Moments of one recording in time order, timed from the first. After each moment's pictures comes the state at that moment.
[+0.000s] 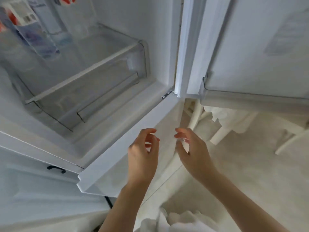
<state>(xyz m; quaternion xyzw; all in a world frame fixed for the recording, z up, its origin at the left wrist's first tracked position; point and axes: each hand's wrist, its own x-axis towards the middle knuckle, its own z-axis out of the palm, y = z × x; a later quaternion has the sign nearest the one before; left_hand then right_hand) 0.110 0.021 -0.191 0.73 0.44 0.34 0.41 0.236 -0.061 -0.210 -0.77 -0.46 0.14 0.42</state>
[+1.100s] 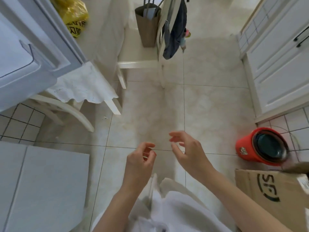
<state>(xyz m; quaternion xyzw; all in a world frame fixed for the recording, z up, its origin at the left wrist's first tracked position) 0.396 -0.372 -0.279 0.84 0.19 -0.06 0.50 0.444 -0.533 -0.264 -0.88 -0.07 0.14 0.44</state>
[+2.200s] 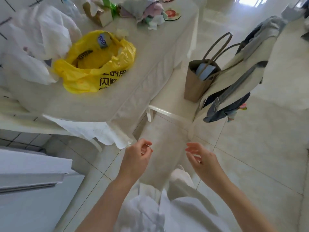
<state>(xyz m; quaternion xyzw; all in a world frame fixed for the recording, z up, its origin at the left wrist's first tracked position) 0.829 -0.278 -0.276 0.81 0.36 0.02 0.46 0.944 -0.467 -0.276 -0.86 -0.21 0.28 0.37</state>
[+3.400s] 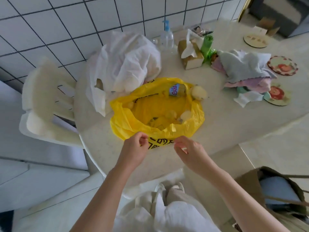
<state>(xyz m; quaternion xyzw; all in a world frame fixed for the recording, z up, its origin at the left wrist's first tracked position) 0.995 0.030 -0.268 0.69 0.60 0.16 0.37 1.191 -0.044 -0.258 -0.71 -0.57 0.34 0.23</state>
